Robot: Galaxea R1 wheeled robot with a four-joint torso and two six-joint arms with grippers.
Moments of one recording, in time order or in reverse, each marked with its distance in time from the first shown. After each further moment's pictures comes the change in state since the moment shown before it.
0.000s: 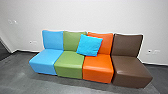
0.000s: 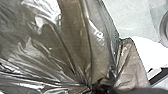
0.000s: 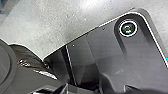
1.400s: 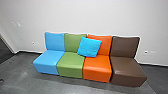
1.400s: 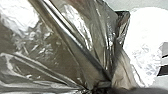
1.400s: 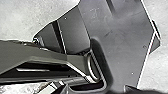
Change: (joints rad) left arm 0.106 0.388 -0.571 0.000 -0.049 0.023; right arm -0.091 0.261 -0.343 -0.045 0.017 -0.010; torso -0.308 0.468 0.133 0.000
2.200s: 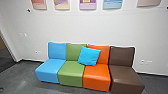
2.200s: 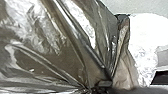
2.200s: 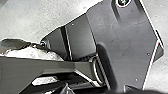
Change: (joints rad) left arm 0.025 0.106 -0.150 0.000 0.022 0.021; right arm -0.016 0.058 -0.077 -0.004 -0.004 -0.002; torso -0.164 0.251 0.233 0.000
